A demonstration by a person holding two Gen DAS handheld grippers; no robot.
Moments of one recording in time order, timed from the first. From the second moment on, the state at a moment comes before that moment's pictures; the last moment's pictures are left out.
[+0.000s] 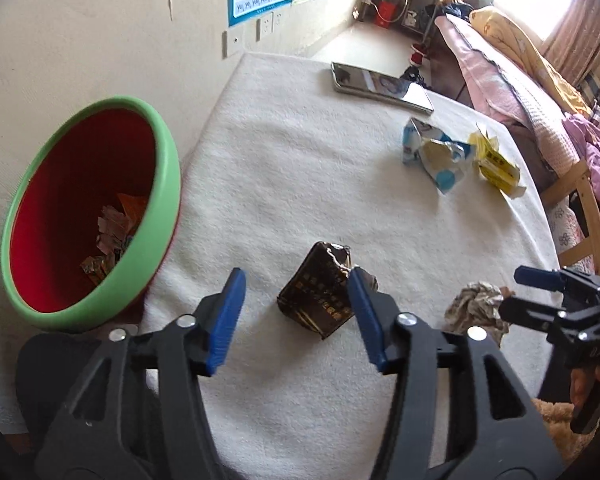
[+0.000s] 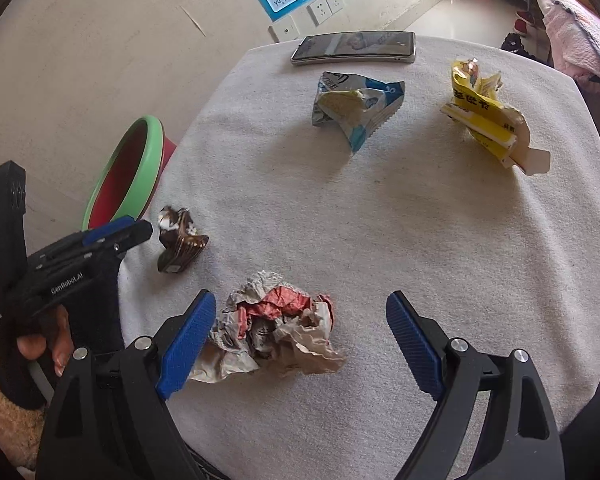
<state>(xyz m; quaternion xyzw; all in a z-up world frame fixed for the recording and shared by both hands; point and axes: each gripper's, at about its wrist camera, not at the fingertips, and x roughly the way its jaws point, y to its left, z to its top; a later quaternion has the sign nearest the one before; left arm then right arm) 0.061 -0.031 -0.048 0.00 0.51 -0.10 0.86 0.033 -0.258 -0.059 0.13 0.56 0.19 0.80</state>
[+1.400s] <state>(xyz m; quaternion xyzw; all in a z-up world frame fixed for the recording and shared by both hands) 0.071 -0.045 -0.079 0.02 0.56 -0.12 0.82 0.049 -0.221 -0.062 0.08 0.55 0.20 0.81</state>
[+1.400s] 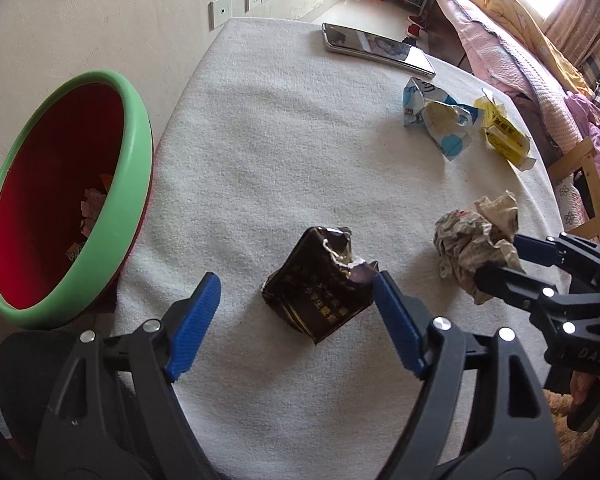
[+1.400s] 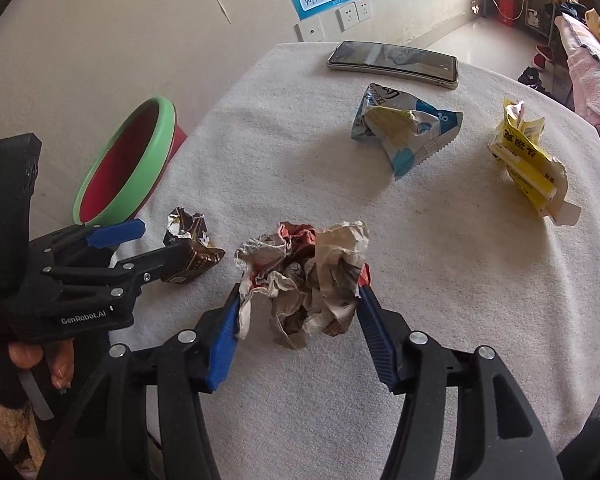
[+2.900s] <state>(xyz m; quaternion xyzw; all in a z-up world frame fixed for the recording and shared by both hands) 0.067 -0.033 -0.064 -0.02 0.53 -0.11 0.84 0.051 -0.215 -0.040 0.12 0.51 0.22 0.82</state>
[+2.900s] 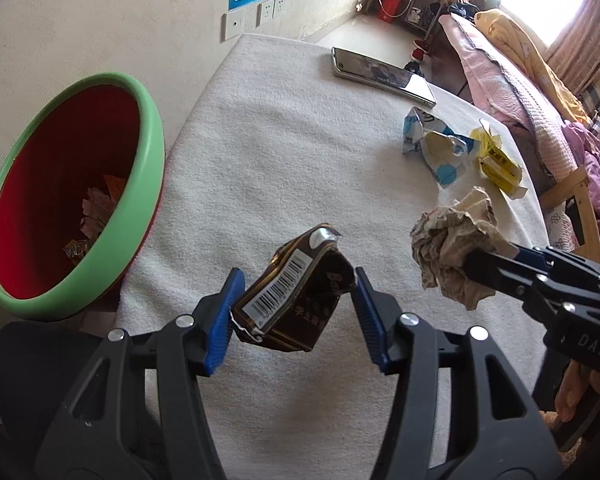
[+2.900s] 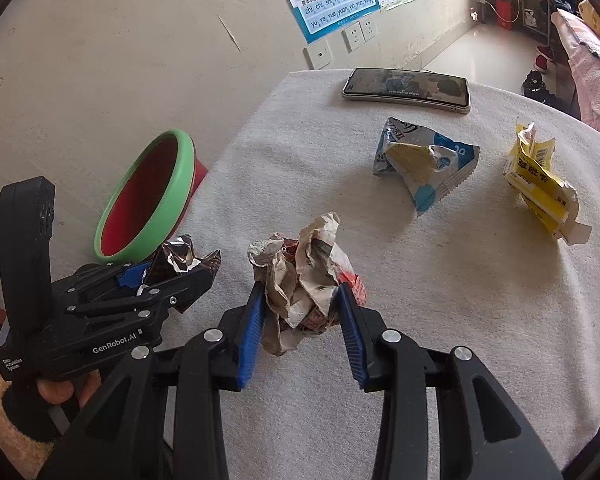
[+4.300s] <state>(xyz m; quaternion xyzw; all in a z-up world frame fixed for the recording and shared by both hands) 0.072 0.026 -0.032 -0.06 0.49 -0.04 0.87 0.050 -0.156 0.002 0.06 0.48 0.25 0.84</state>
